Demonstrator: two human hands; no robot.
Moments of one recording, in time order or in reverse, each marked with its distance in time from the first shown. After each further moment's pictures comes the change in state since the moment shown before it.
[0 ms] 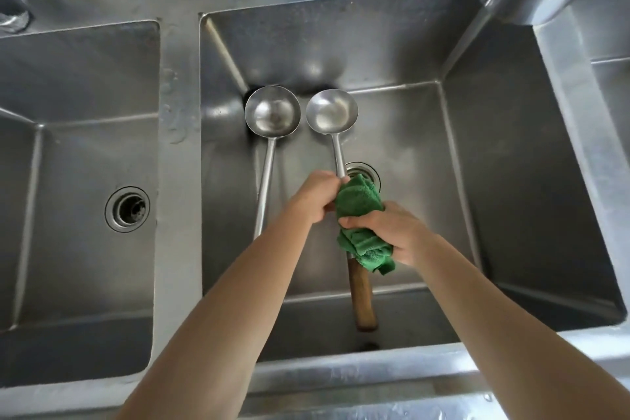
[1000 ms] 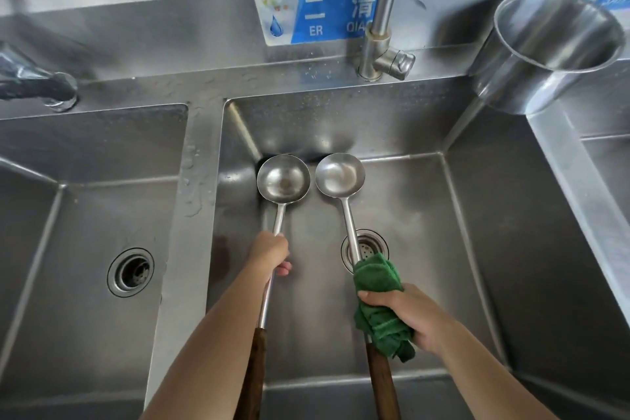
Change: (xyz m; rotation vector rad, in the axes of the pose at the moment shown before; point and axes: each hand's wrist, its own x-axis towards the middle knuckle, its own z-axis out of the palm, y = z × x) left_hand 0.027 -0.006 -0.098 0.237 0.430 -0.013; right_hand 0.025 0.019 -0.022 0.035 -0.020 0.007
